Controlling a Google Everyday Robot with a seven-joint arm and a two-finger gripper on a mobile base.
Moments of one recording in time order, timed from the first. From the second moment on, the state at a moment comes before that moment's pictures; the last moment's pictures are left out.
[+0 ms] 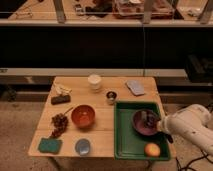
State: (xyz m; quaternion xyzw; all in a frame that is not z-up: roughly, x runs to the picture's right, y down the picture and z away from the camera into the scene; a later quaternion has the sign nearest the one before) arm 0.286 0.193 0.731 -0.12 -0.11 -0.68 0.72
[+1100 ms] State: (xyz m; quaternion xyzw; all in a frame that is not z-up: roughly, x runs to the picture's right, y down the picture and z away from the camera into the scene) arm 0.308 0.215 0.701 -0.14 -0.12 -0.70 0.69
